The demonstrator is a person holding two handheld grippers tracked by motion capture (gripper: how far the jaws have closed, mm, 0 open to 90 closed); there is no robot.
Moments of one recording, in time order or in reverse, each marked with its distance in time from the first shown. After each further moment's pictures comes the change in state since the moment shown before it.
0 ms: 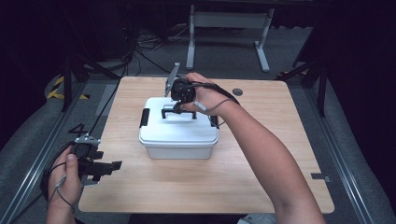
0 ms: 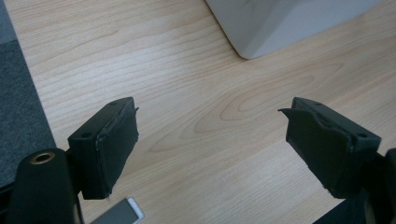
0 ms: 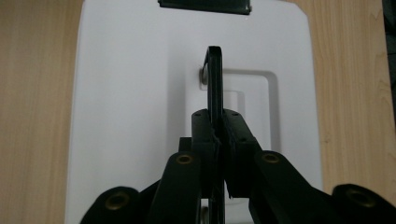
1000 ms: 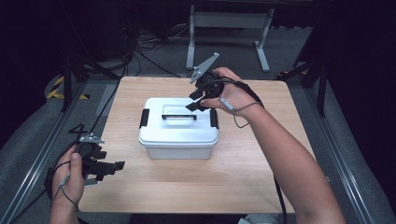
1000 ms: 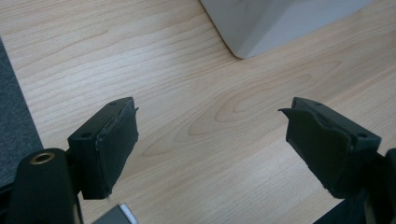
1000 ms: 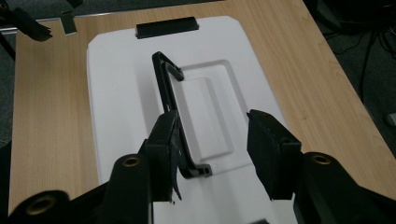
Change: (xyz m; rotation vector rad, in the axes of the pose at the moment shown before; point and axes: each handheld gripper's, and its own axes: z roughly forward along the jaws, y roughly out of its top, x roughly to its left) left arm -0.005 0.004 0.008 0.019 -0.009 0.015; right arm 0.012 -0.051 -0.056 -0.214 -0.106 0.252
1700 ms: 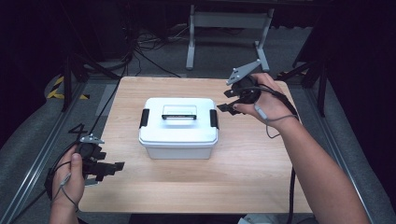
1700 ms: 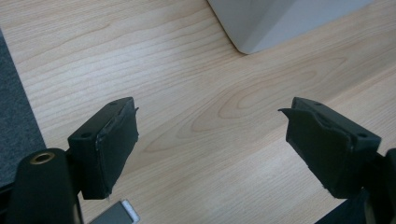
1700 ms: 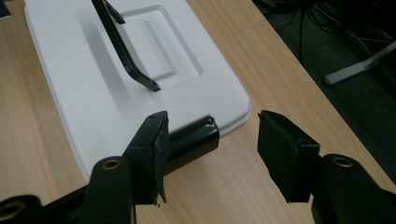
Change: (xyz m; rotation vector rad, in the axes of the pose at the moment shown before) left arm 0.002 -0.001 0.001 0.010 0.012 -0.006; right arm 0.001 -0.066 -0.056 -0.004 -0.198 0.126
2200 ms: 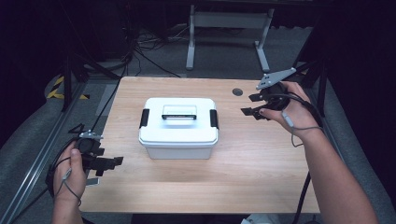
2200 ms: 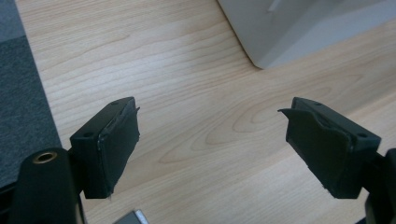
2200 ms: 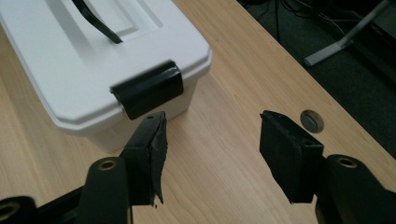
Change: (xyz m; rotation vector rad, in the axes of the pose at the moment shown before) left arm 0.007 0.009 0.005 -0.017 0.040 -0.030; right arm -0.019 -0.060 -0.032 -0.018 -0.069 0.109
